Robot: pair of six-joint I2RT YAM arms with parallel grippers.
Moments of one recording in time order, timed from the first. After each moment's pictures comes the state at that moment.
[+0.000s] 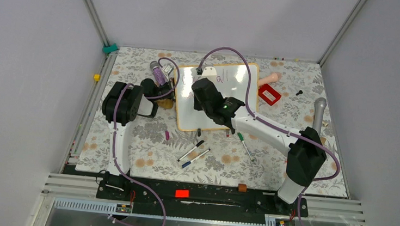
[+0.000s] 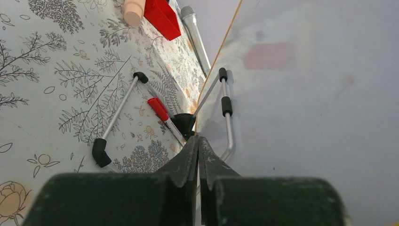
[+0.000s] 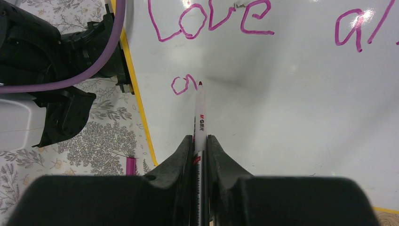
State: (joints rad) left arm -0.15 2.26 1.01 1.41 1.10 -1.24; right arm 0.92 1.72 1.42 -0.32 0.46 0.47
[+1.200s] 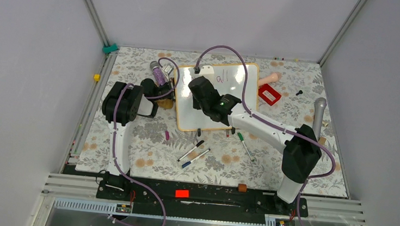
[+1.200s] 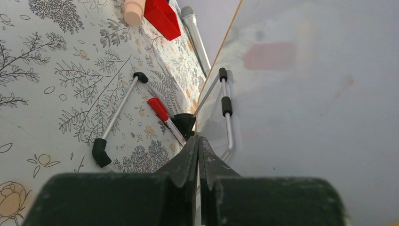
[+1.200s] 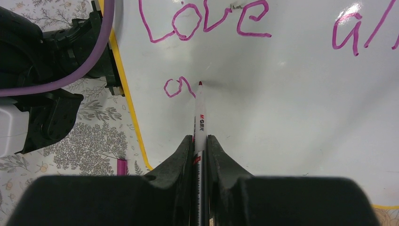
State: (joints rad) left arm -0.15 2.26 1.01 1.41 1.10 -1.24; right arm 0.92 1.77 1.49 -0.39 0.48 0.46
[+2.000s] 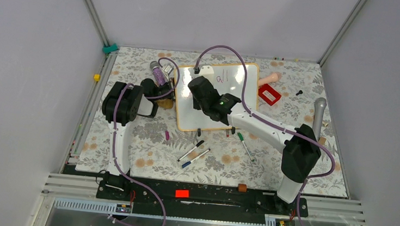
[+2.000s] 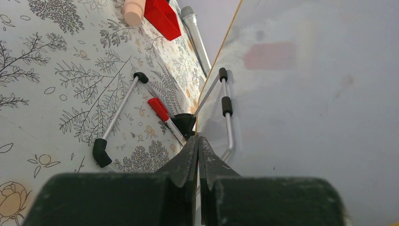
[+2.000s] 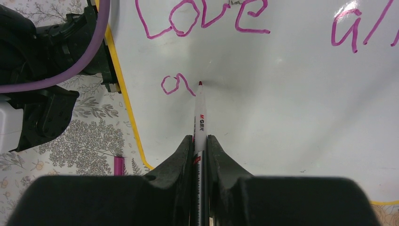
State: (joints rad) left arm -0.15 2.26 1.01 1.41 1.10 -1.24; right arm 0.92 1.77 1.50 -0.41 0.48 0.46
